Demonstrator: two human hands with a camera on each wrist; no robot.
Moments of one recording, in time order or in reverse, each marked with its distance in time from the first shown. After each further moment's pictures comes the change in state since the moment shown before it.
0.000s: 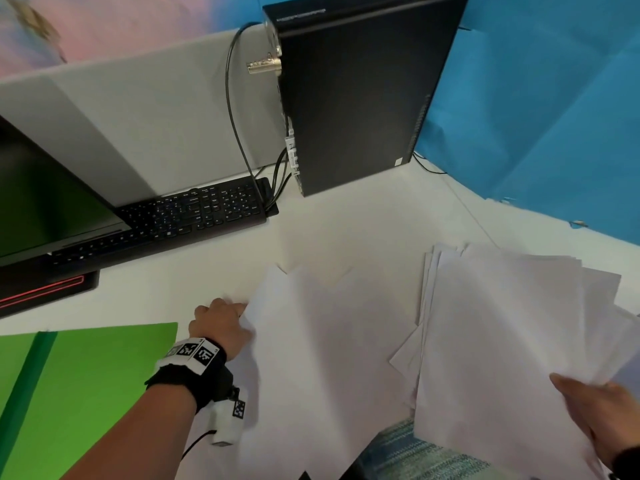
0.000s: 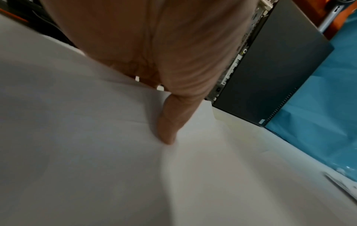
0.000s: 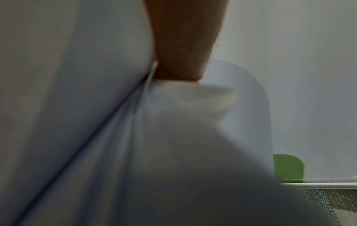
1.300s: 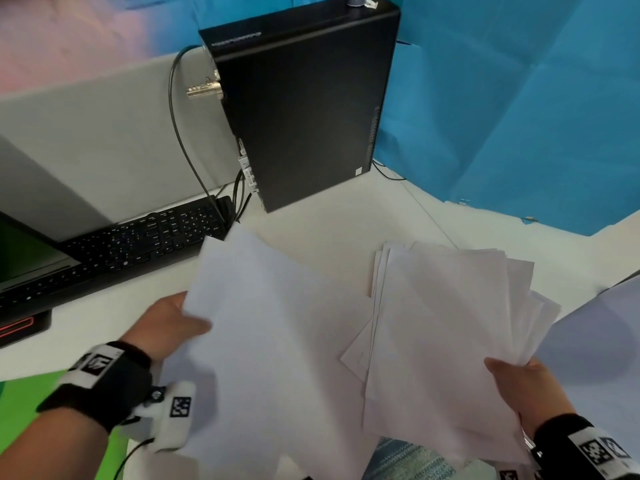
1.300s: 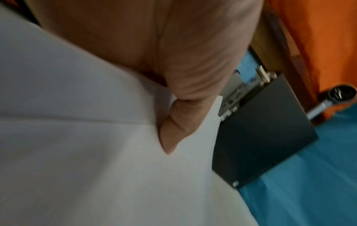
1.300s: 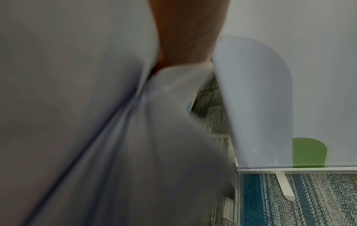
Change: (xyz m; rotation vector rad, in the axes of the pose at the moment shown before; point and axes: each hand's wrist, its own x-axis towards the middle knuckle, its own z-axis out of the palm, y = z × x) left_hand -0.018 0.010 -0.078 -0.953 -0.105 0.121; right_hand 0.003 -0.003 0.040 0.024 0.004 0.088
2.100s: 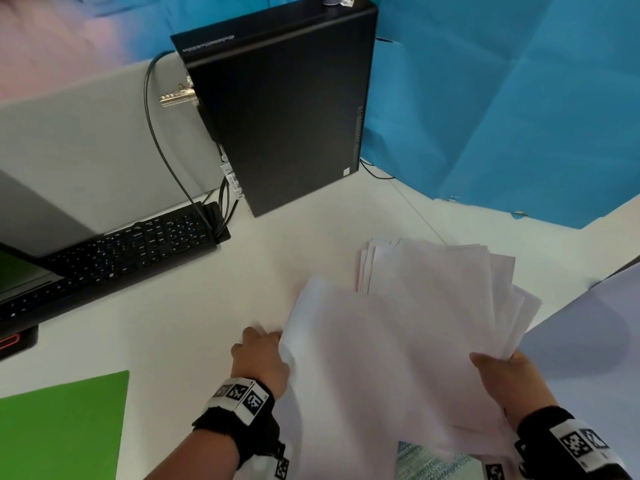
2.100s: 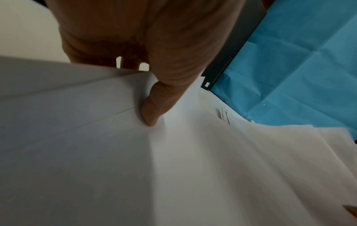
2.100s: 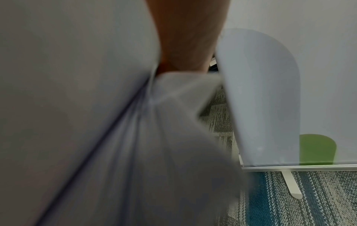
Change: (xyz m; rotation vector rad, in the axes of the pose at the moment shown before) left_hand 0.010 -0.031 0.154 0.953 -0.046 0.019; right_hand 0.002 -0.005 0.007 -0.033 -0.020 -0.010
